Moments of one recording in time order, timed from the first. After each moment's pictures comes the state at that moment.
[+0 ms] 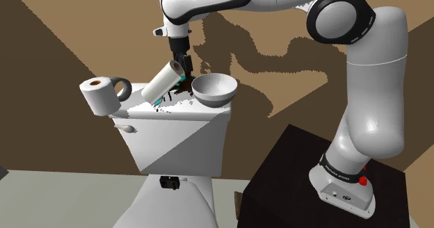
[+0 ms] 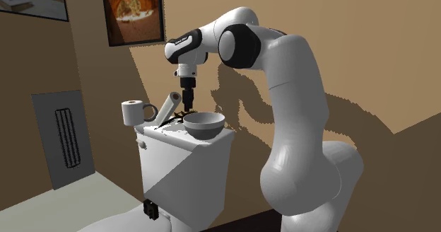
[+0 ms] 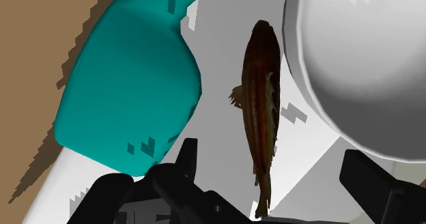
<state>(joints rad) 0.17 0.37 0.05 -1.39 0.03 1.69 -0.98</state>
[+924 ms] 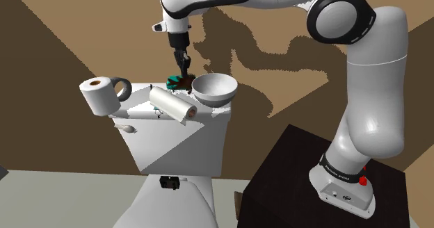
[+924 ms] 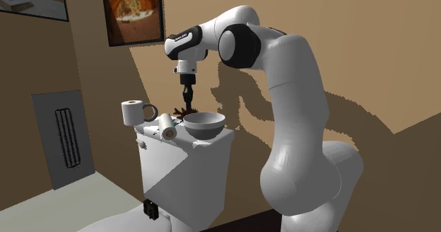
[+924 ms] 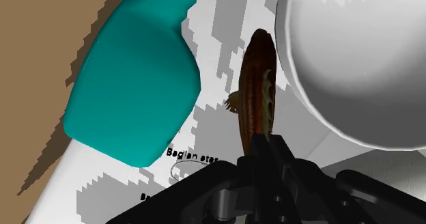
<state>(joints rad) 0.17 0.37 0.05 -1.35 0.03 1.66 -0.98</state>
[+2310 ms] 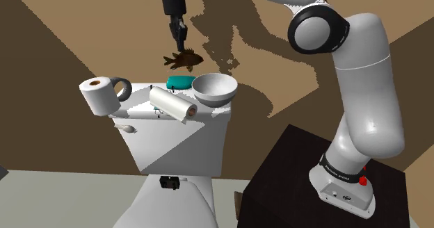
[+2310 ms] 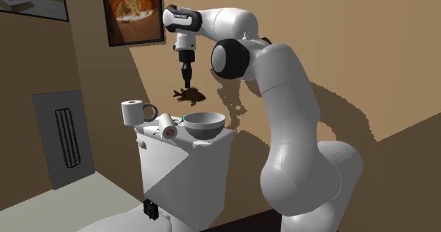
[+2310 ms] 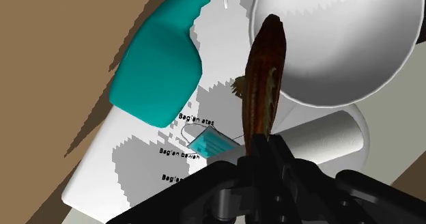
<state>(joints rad) 0.18 0.52 0.05 -0.84 0.02 1.29 -0.96</state>
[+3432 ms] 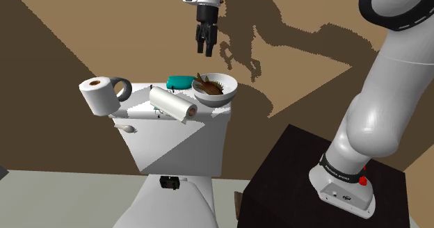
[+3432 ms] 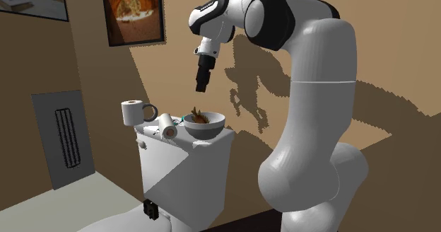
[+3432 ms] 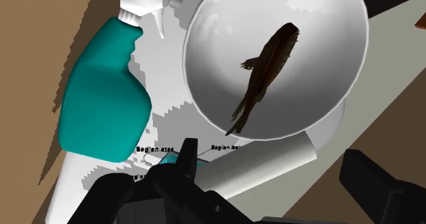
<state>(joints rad) 0.06 0.05 0.00 -1.60 0.26 1.61 -1.03</state>
